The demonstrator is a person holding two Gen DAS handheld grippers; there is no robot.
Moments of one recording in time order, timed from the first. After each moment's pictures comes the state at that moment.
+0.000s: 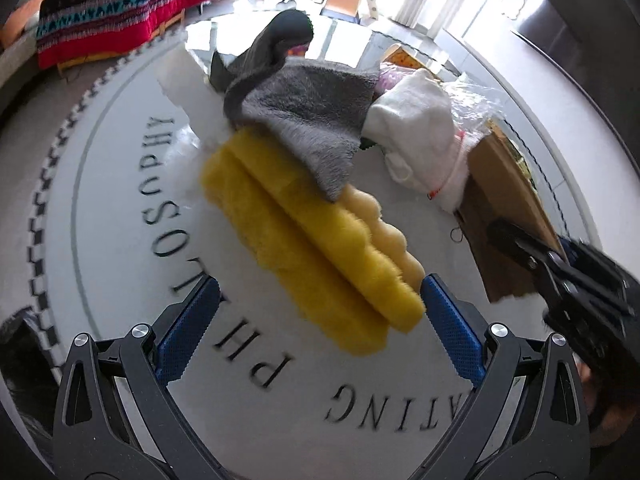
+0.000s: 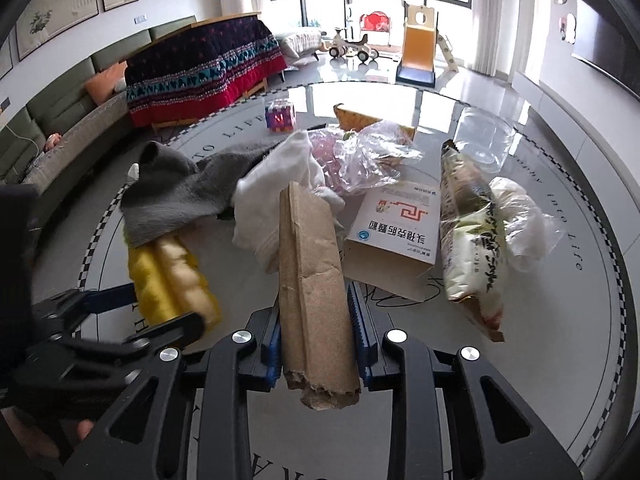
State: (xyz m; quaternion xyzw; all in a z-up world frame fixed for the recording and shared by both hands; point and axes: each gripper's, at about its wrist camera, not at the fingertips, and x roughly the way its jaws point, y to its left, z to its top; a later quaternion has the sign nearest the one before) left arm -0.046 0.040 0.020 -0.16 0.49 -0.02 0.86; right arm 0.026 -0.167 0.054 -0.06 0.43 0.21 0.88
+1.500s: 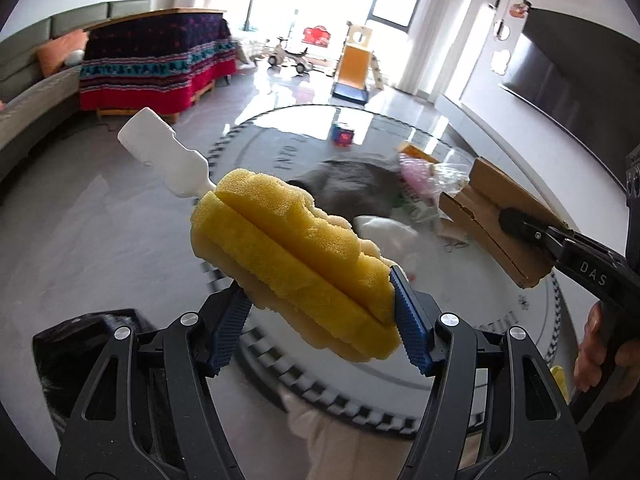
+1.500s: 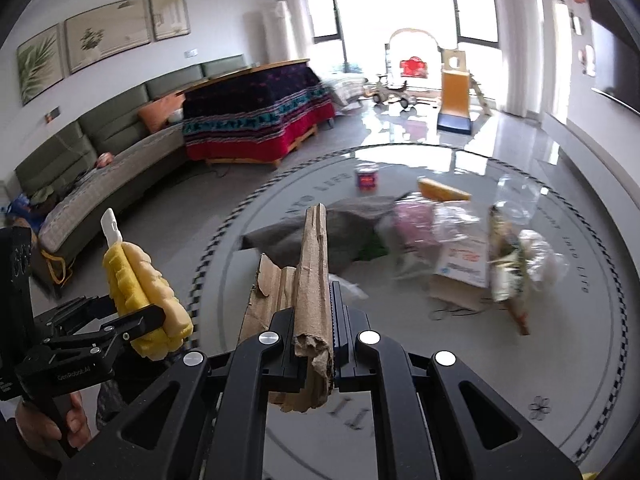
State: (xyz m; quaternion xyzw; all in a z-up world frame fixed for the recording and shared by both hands) left arm -0.190 0.116 0.106 -0.13 0.36 0.02 0.92; right arm -0.065 -0.121 0.133 -0.04 0.35 0.30 0.89
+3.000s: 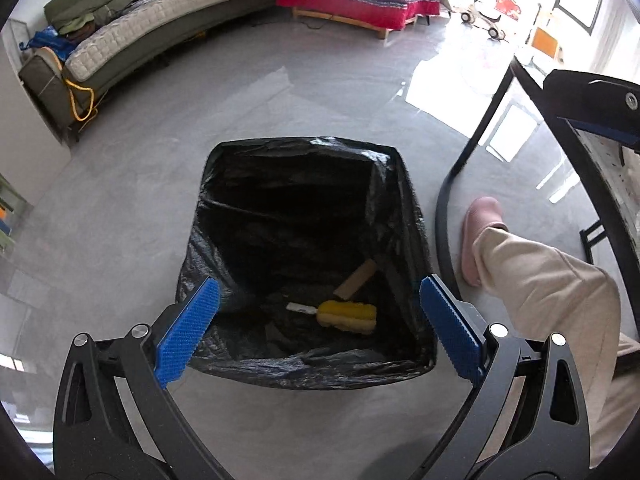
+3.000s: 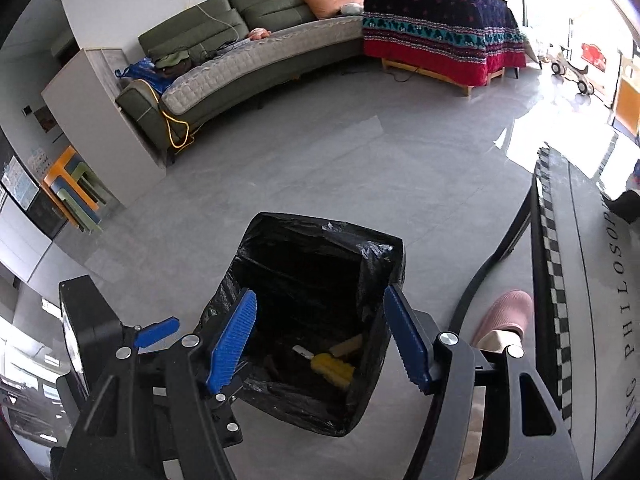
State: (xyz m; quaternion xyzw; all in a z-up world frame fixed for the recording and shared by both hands) left arm -0.385 0.260 -0.026 -0.19 0.47 0.31 0.81; right arm -0.222 0.154 0.057 -0.15 0.43 0.52 0.72
